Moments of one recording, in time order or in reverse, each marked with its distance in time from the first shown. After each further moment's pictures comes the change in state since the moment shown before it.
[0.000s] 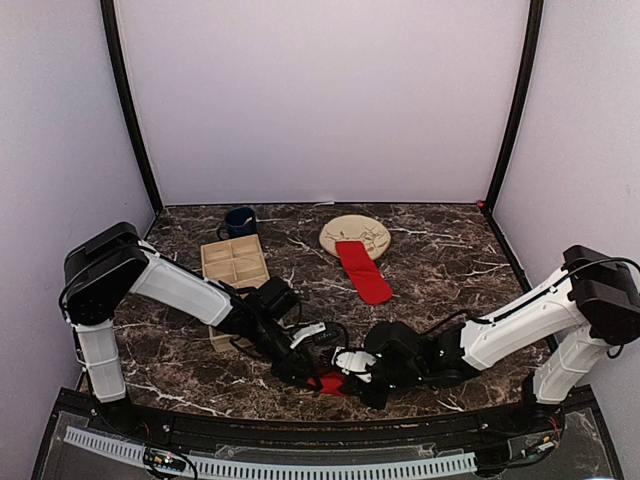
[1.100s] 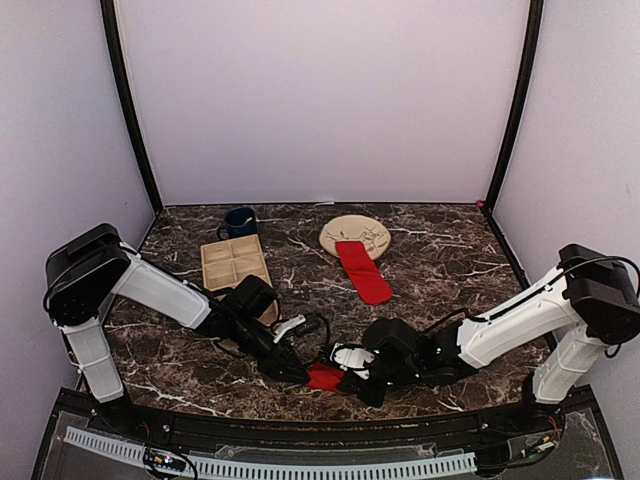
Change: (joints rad) left arm 0.067 -0.097 -0.156 0.148 -0.026 -0.150; right arm -0.018 0.023 0.012 0.020 -0.026 0.015
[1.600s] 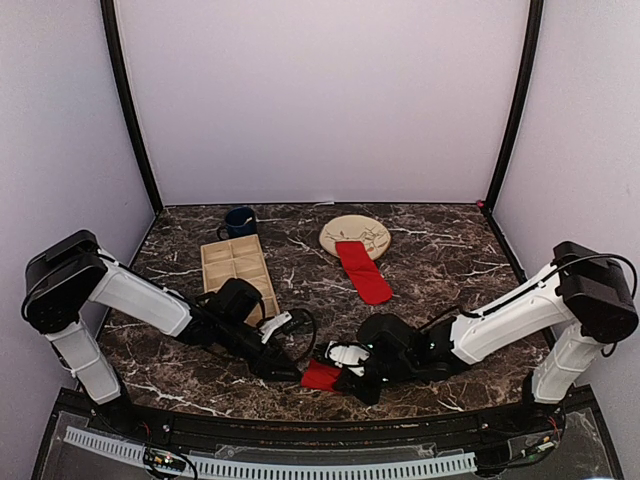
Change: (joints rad) left arm 0.007 -0.119 -0.129 0.103 -0.112 -0.064; right arm -0.017 0.032 0.042 -0.023 -0.045 0.000
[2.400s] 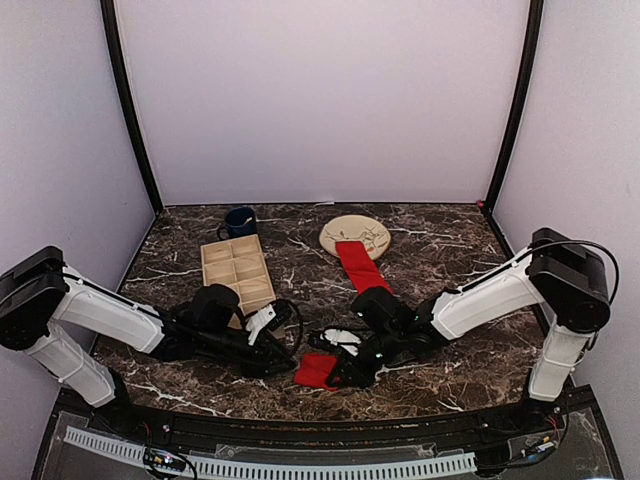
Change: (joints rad) left arm -0.051 -0.218 -0.188 0.224 -0.253 0.035; right arm -0.161 0.127 0.135 -0.092 -0.361 0.020
